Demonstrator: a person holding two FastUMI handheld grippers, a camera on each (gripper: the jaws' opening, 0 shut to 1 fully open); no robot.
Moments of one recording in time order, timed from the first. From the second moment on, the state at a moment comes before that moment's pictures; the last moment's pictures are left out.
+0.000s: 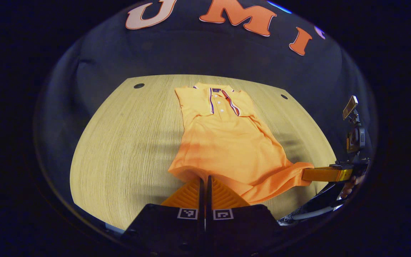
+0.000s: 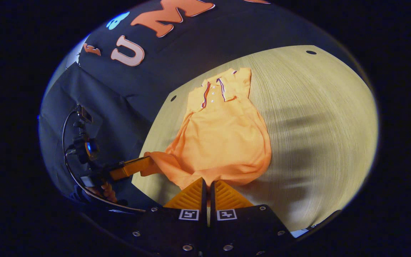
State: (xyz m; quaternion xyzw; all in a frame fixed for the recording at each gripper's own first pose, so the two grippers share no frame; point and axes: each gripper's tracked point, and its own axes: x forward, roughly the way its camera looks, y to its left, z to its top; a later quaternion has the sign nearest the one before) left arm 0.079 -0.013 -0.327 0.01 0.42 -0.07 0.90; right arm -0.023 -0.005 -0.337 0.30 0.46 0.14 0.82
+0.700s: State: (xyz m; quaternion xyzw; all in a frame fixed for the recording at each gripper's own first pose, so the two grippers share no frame) left arm 0.177 -0.025 -0.278 0.02 0.38 -0.09 0.92; right arm 0.057 -0.043 -0.299 0.28 0.43 0.13 0.85
